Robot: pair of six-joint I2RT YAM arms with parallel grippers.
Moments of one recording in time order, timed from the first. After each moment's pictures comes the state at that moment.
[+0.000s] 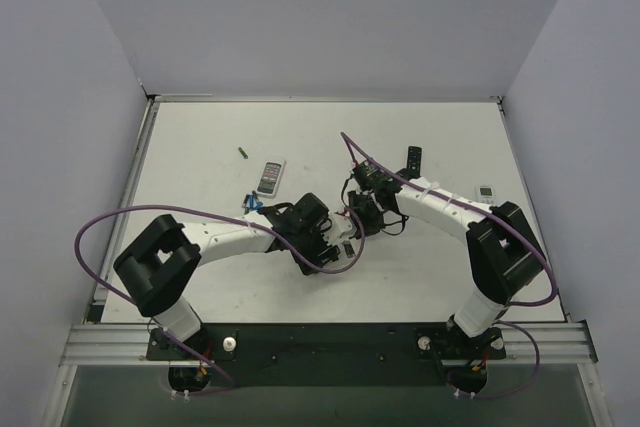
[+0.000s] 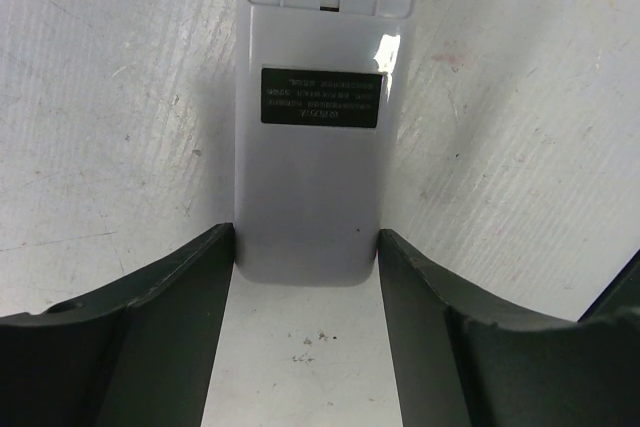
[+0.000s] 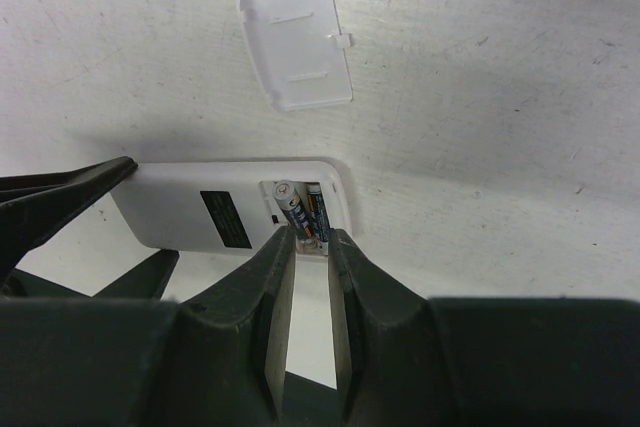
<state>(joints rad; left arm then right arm) -0.90 1.64 0.94 -0.40 0.17 0.17 0.63 1.66 1.07 -0.62 -0.12 0.53</state>
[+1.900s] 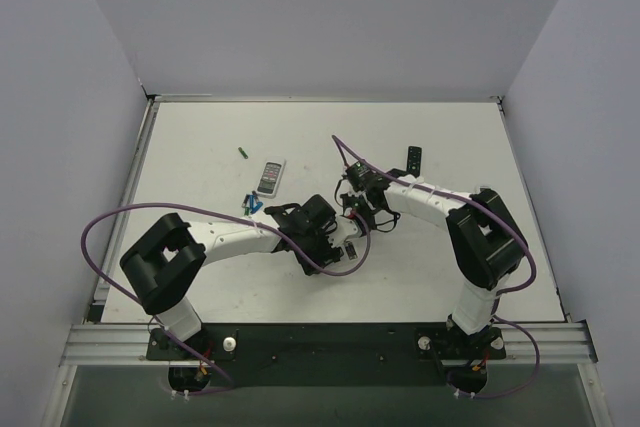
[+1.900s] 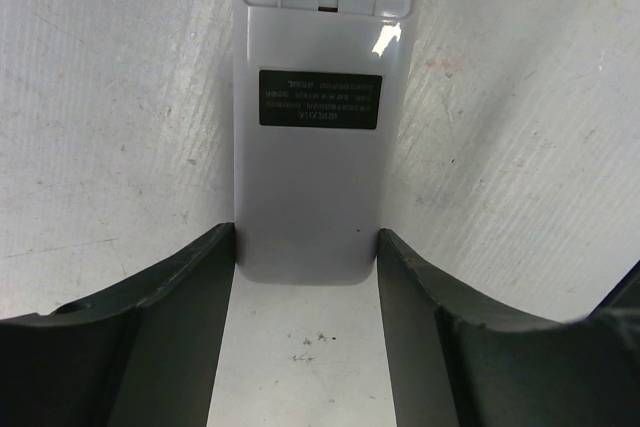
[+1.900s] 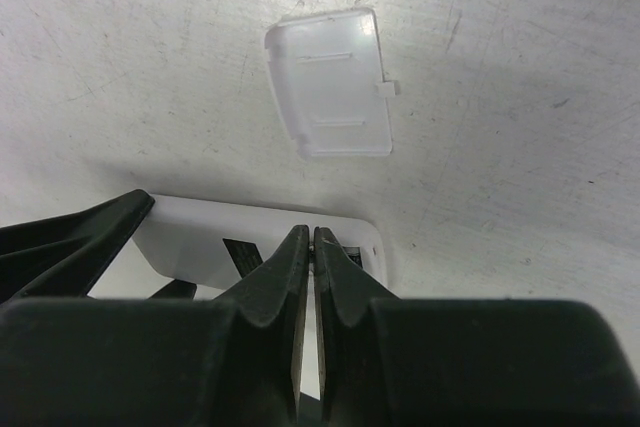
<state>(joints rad) -0.93 1.67 0.98 -0.44 0.12 0.19 0.63 1.78 1.10 -0.57 -0.20 0.53</state>
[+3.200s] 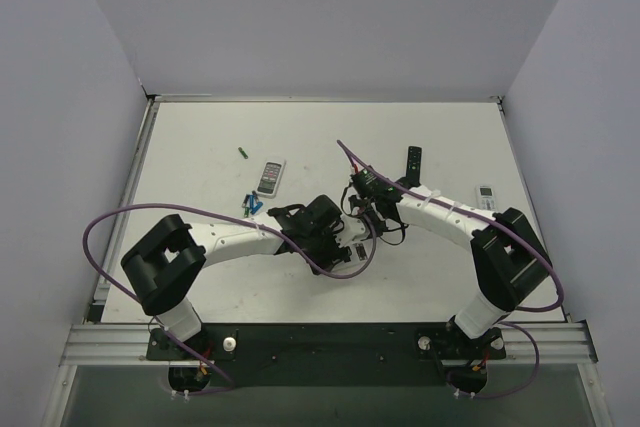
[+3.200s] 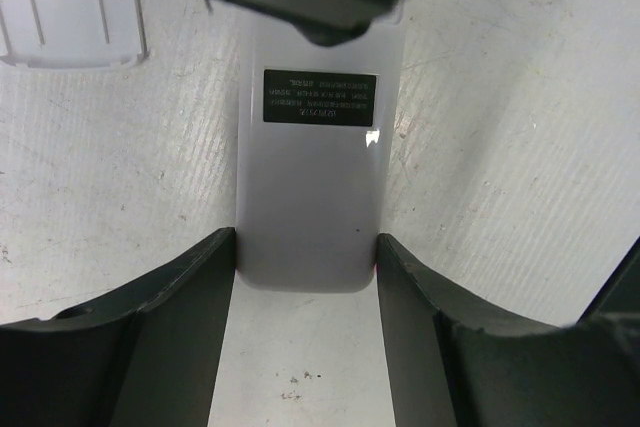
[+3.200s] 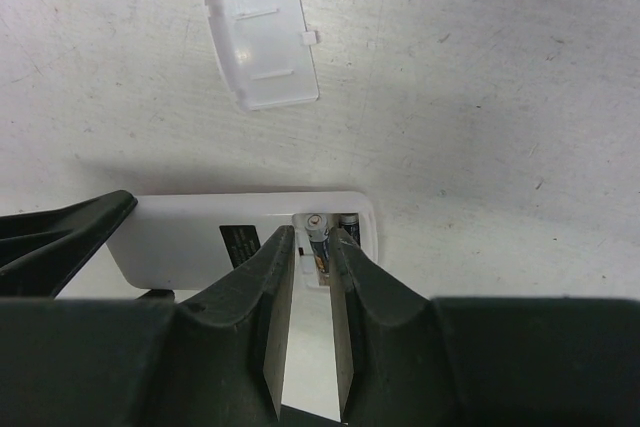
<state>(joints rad) -0.96 1.67 1.00 -0.38 0.14 0.18 0.67 1.61 1.00 -0.57 -0.01 0.51</state>
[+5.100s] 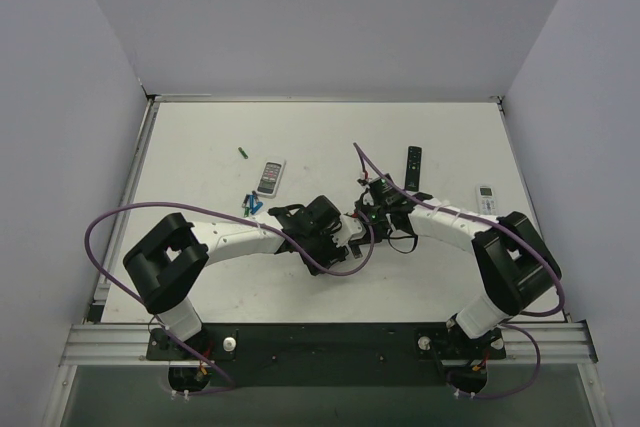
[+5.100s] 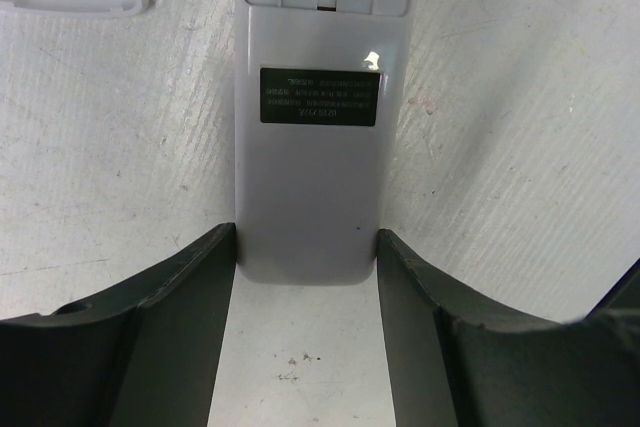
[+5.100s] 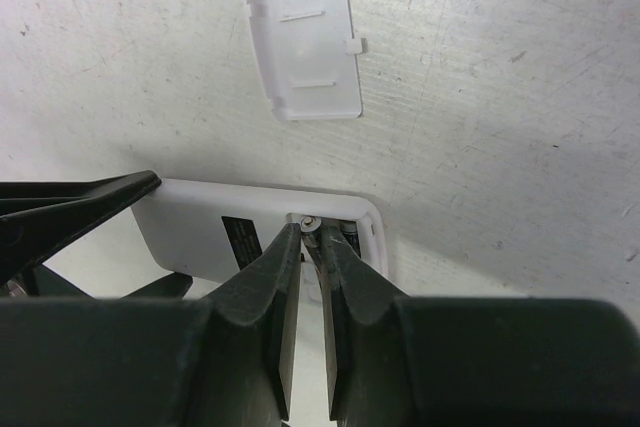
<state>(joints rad) -0.95 1.68 1.00 -0.41 0.11 0.14 0.58 1.57 0.79 -0.27 -0.25 0.53</state>
